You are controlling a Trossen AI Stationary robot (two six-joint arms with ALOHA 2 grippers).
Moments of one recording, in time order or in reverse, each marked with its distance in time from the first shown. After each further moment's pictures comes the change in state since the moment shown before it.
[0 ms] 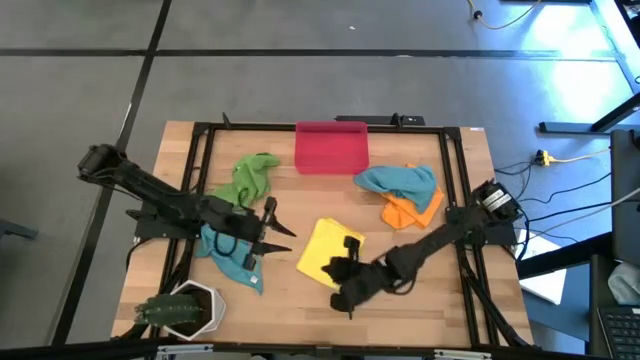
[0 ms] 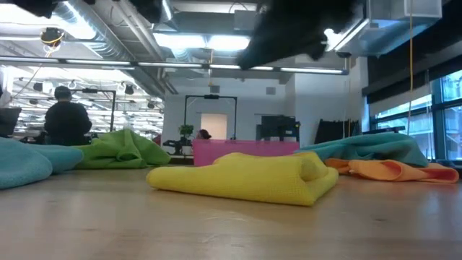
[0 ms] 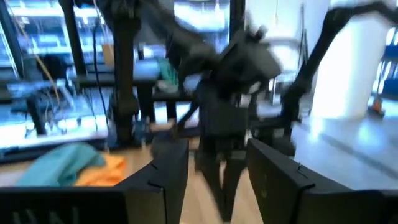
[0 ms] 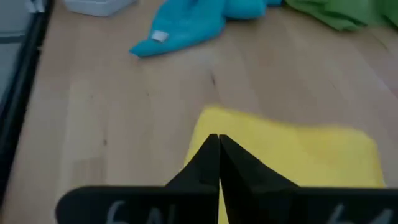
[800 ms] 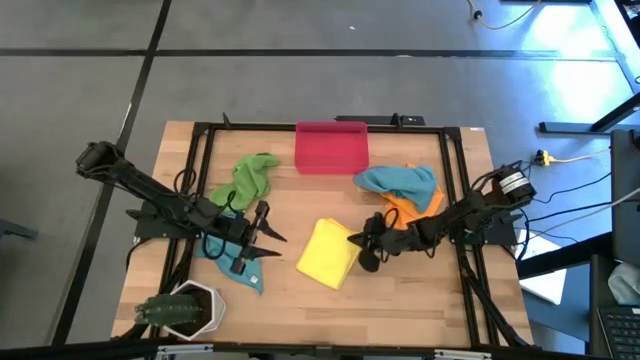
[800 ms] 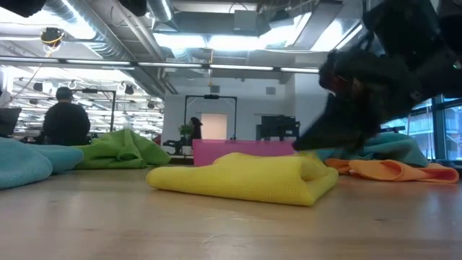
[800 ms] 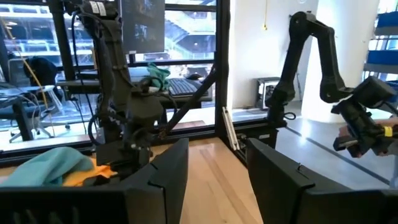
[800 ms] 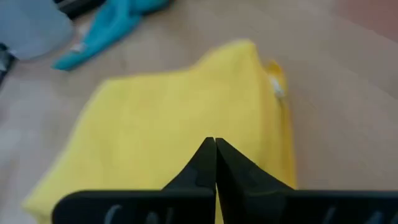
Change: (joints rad) left arm -0.067 -0.067 -0.035 -0.022 -0.036 -0.004; right arm -0.157 -0.183 -0.815 0.866 -0.100 0.187
